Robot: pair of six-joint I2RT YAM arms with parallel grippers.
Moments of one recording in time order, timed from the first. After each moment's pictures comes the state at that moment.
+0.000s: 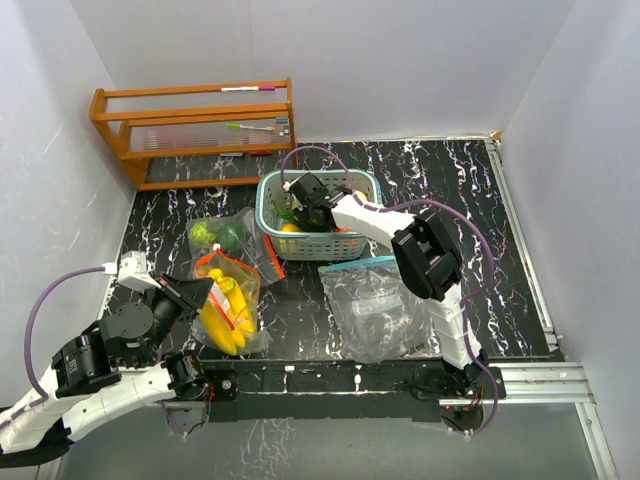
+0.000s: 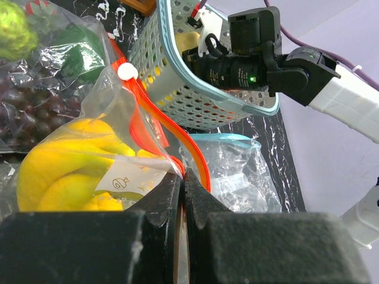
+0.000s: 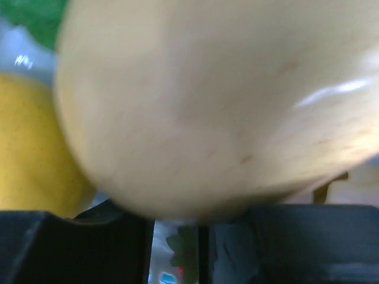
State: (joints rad) left arm -1.10 0.22 0.79 -0.89 -0.75 -0.92; right arm 0.71 2.18 1.73 -0.60 0.15 0.01
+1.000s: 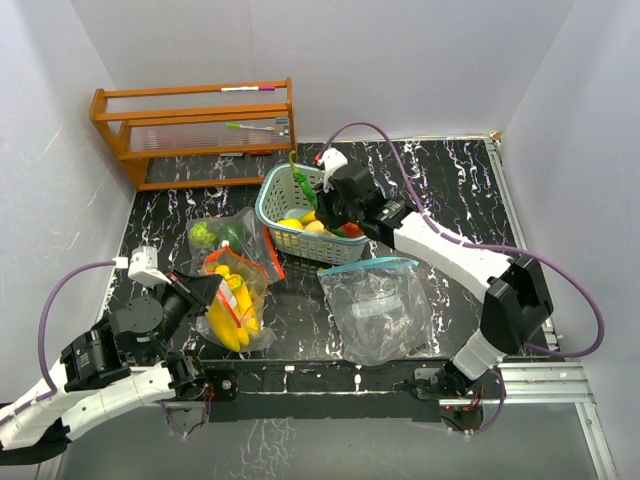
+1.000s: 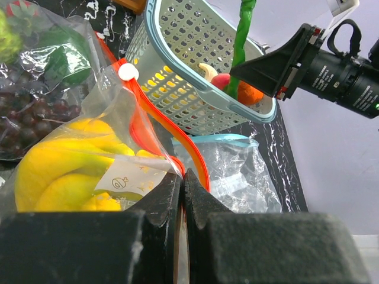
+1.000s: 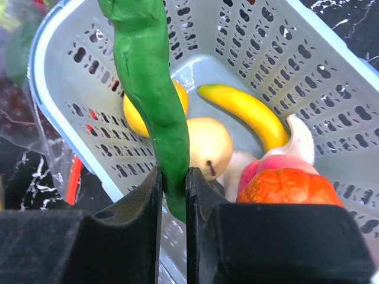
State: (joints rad) left arm -1.10 0.27 0.78 -0.82 -0.74 -0.89; right arm 0.71 1.60 1.37 -0.36 0.03 0.12
